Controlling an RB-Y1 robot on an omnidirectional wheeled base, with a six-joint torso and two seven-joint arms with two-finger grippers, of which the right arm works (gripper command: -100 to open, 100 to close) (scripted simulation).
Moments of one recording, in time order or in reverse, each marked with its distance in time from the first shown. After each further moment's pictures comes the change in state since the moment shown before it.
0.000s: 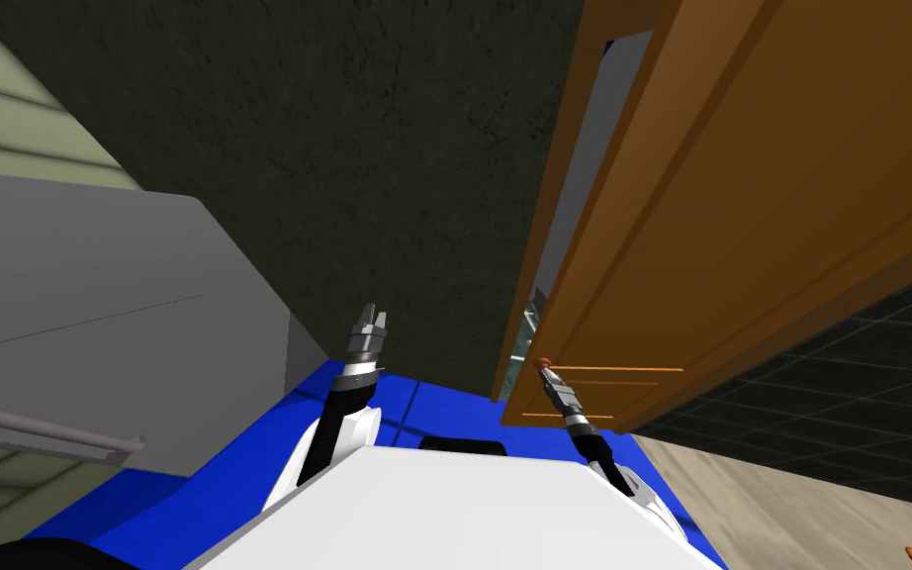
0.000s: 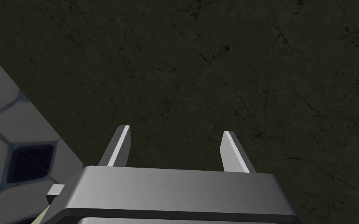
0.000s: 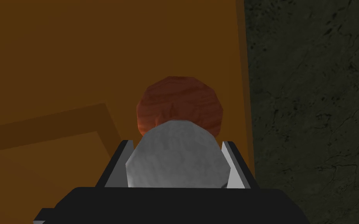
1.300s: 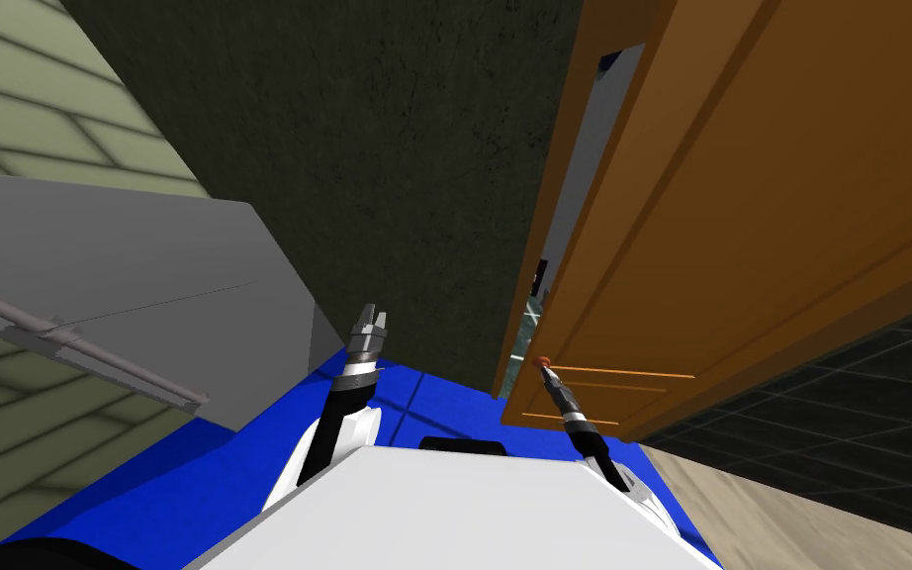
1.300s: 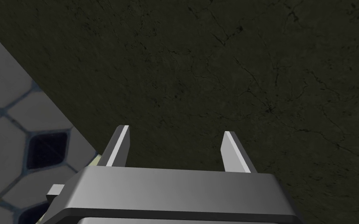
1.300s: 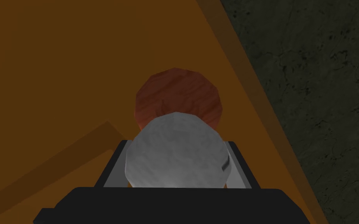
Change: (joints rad) arm -0.007 0.009 0.018 -0.011 -0.075 0.020 -0.313
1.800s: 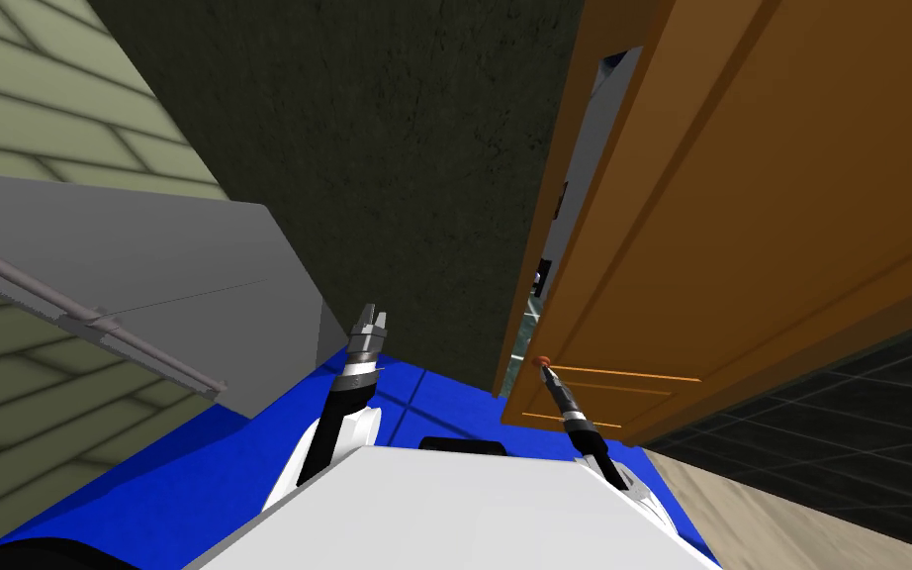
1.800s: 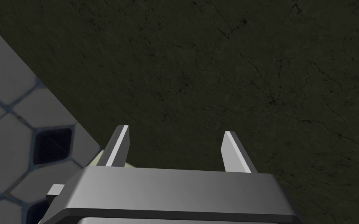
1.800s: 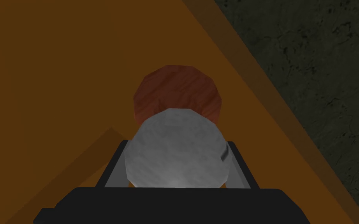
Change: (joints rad) arm -0.005 0.001 0.006 -0.002 -0.030 0.006 -0.127
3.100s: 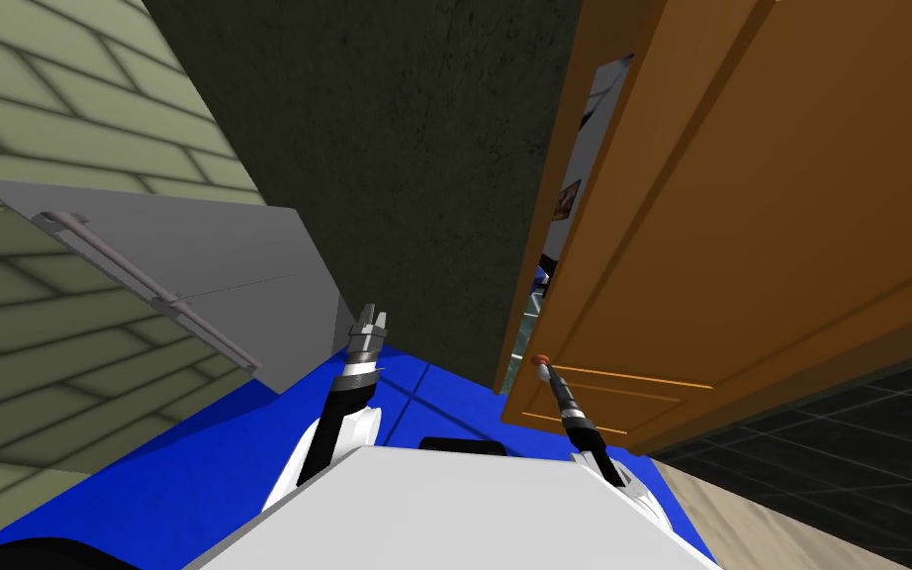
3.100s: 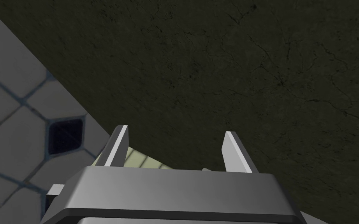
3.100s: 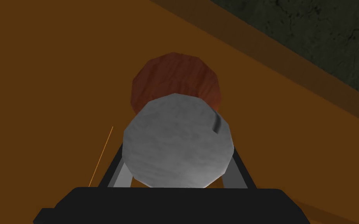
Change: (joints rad) arm -0.004 0.005 0.015 -0.013 -0.077 0.023 -0.315
